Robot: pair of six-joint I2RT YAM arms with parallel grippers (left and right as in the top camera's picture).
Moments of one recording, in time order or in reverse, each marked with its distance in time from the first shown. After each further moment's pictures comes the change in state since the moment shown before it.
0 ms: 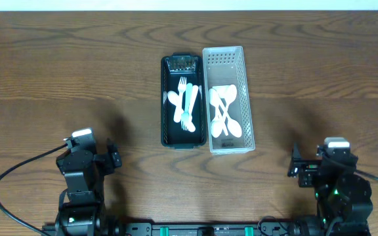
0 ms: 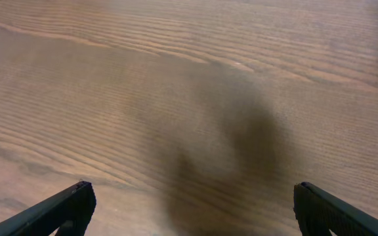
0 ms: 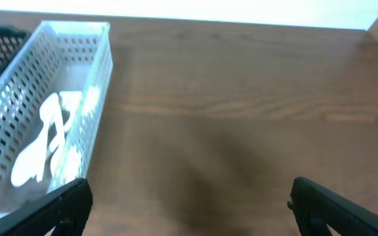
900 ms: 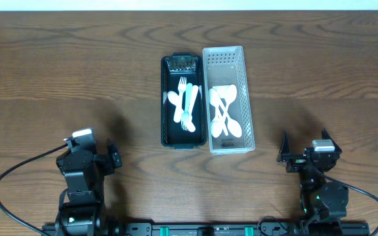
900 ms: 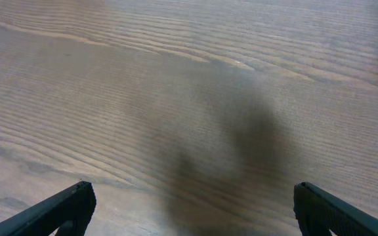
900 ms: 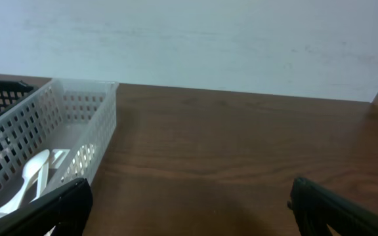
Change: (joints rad) left arm 0.000 0.001 0.000 -0.003 0.000 0.000; right arm -0.006 -0.193 -0.480 0.643 -0.048 -0.032
